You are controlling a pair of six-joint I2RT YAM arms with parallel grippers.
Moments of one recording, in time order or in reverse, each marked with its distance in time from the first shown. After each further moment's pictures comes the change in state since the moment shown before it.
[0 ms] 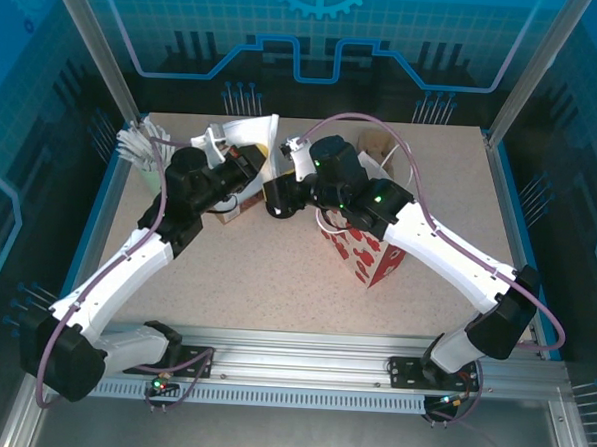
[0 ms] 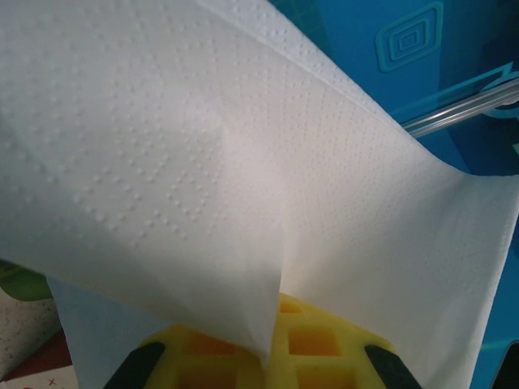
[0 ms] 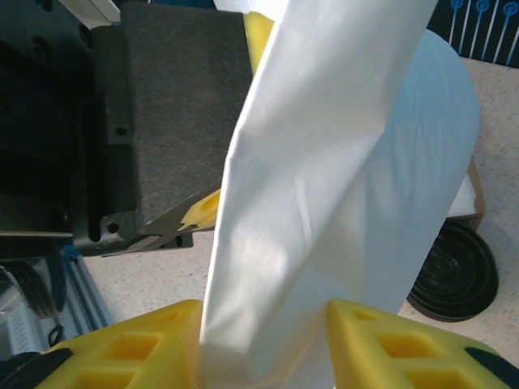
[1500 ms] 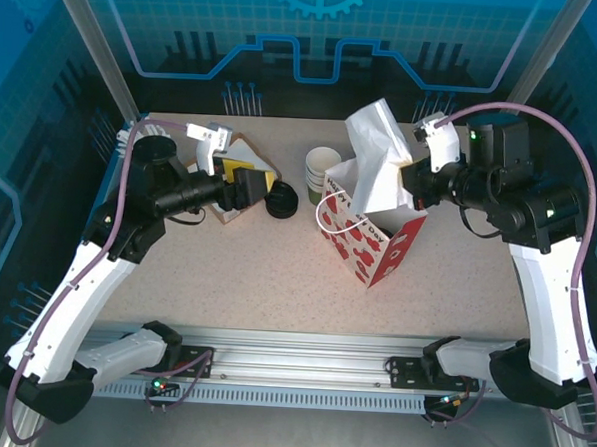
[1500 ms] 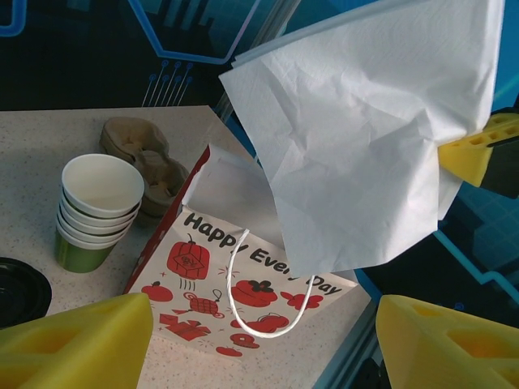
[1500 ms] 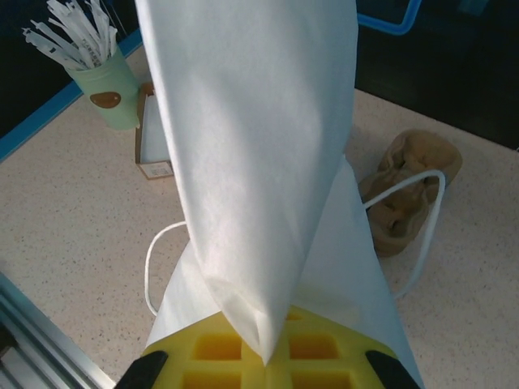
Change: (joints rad) left arm -0.015 -0.129 0.333 -0.623 0.279 0.649; right arm -0.475 -0.270 0.394 -0.822 -0.089 -0.354
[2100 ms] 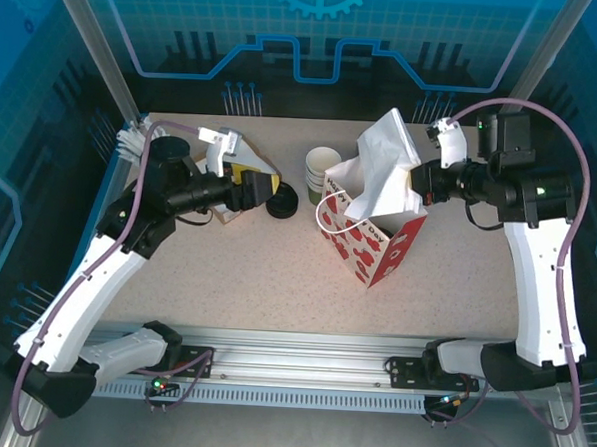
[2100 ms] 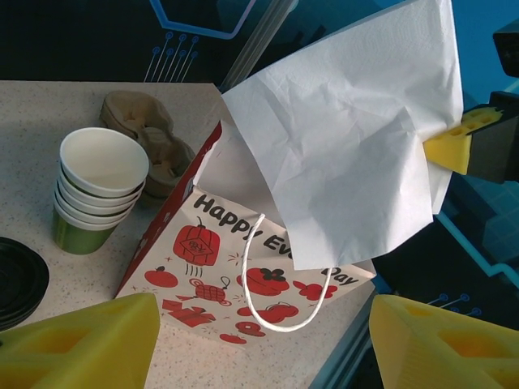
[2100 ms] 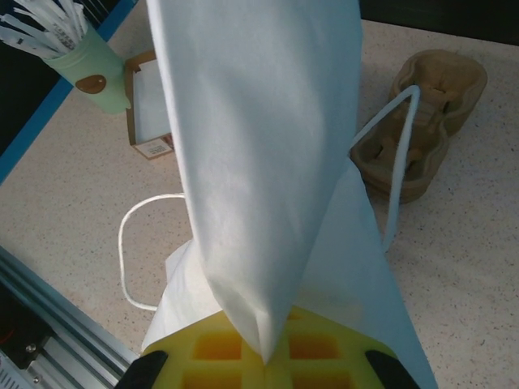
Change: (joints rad) left arm 0.000 0.036 -0.056 0.037 0.012 -0.005; right arm -0.198 0.044 -0.080 -0.031 -0.169 0.004
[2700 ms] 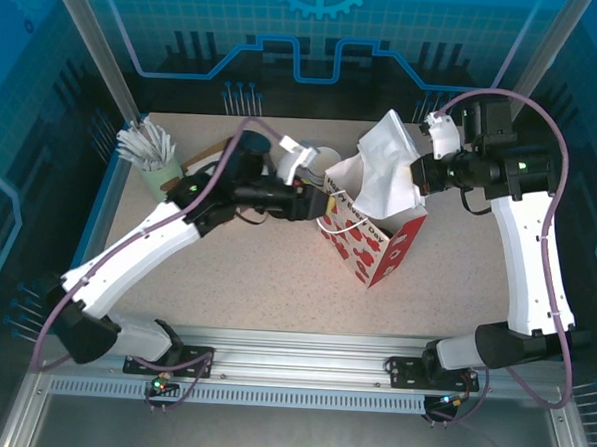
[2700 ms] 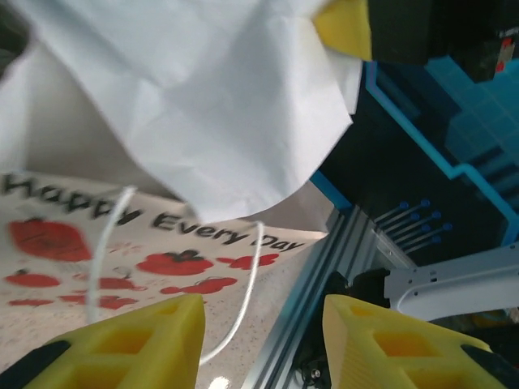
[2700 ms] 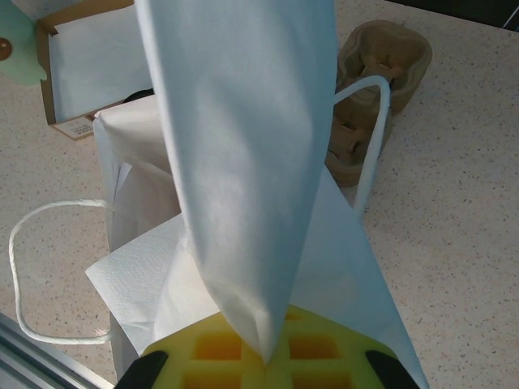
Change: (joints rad) left arm -0.288 0.338 0.197 -0.018 0.020 0.074; right arm -0.003 0.106 0.036 -0.018 0.121 -0.065
